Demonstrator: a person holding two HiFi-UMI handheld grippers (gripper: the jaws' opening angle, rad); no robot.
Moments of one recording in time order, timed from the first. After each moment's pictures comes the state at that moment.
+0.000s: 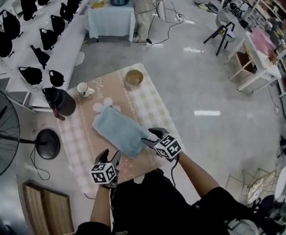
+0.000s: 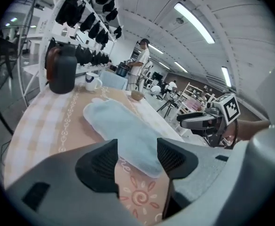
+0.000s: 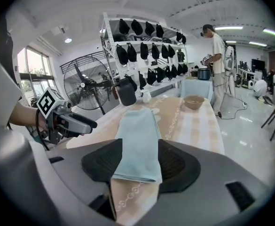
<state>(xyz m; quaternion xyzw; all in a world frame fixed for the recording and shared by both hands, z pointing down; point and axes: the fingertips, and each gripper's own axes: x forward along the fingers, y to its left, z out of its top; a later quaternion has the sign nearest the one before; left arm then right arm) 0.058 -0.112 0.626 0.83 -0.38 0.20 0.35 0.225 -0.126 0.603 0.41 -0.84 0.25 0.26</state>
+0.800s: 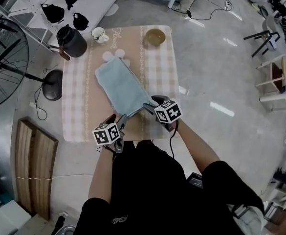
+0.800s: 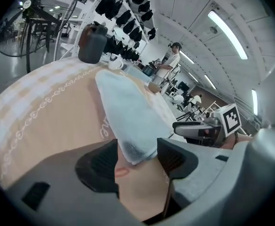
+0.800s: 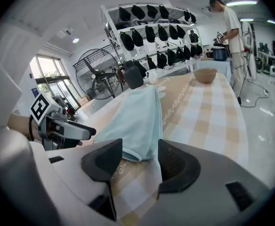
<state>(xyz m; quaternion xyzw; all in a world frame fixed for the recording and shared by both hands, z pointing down) 0.115 -0.051 0.695 0.71 -0.50 0.15 0.47 0.249 -0.113 0.690 0.28 -0.86 0.31 0.30</state>
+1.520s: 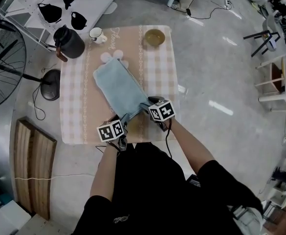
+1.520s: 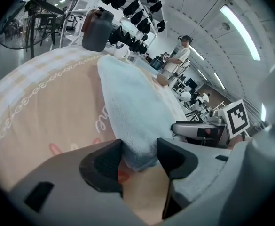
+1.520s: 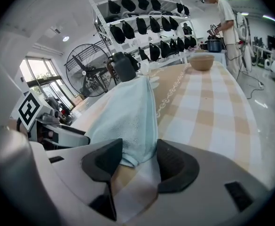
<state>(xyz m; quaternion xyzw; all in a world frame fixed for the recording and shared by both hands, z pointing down) 0.128 -0.063 0.731 0.67 -0.51 0.18 0.51 0.242 -0.129 0.729 0.30 -0.83 0.34 0.32</state>
